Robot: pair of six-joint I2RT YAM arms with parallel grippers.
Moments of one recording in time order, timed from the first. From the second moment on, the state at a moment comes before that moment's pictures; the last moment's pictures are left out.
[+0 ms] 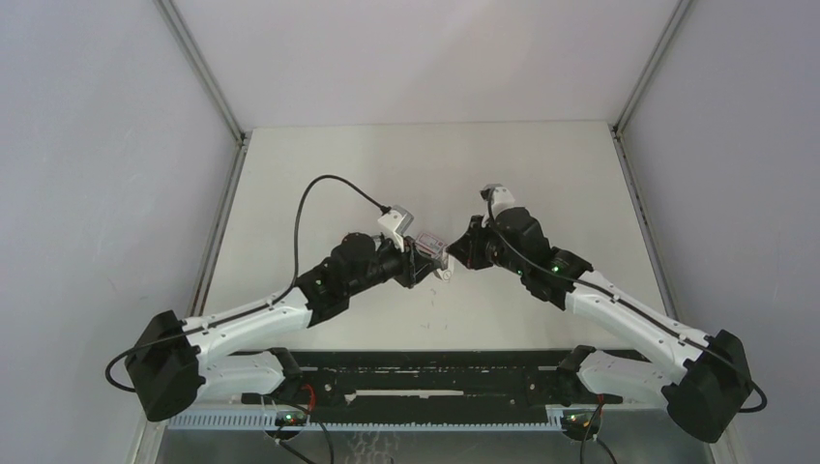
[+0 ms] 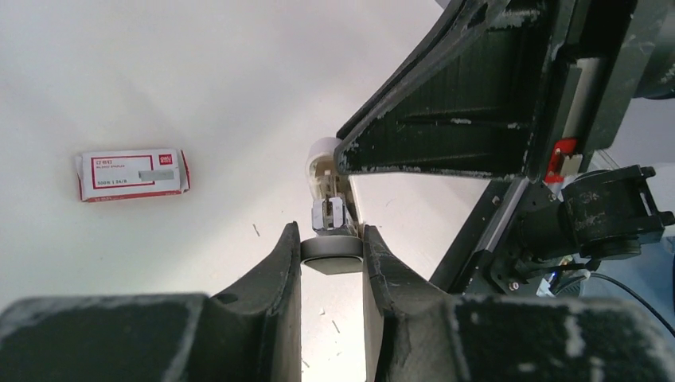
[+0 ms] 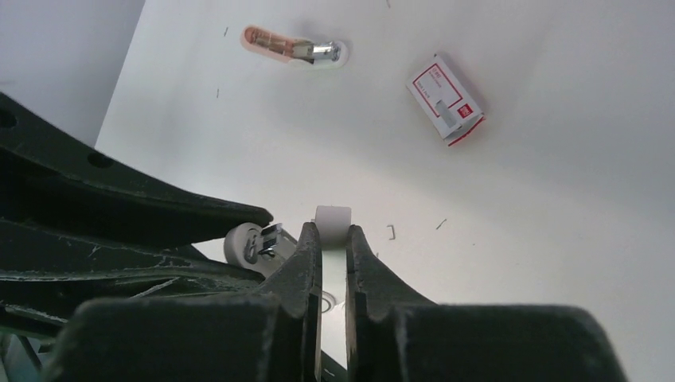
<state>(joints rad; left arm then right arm) -0.90 1.14 0.65 0.23 0.09 -0.42 0.71 1.08 0.79 -0.23 -0.03 0.54</state>
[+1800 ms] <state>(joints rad) -0.91 0.82 0.40 0.55 0.08 -0.28 0.50 0.93 0.57 0.07 -0.50 1.01</state>
